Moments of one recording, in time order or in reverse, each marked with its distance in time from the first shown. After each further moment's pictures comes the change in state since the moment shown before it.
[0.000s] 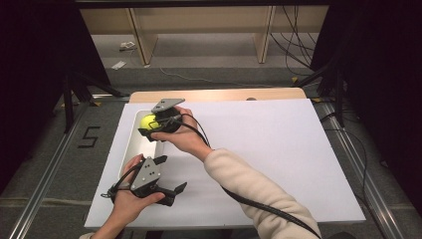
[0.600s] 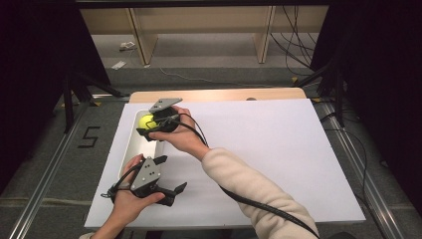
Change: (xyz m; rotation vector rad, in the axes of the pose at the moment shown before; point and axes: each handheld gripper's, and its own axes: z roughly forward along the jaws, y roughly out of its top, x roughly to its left) left arm 0.000 0.000 0.000 0.002 -0.001 0.003; right arm 0.001 0.002 0.006 0.007 -0.001 -0.004
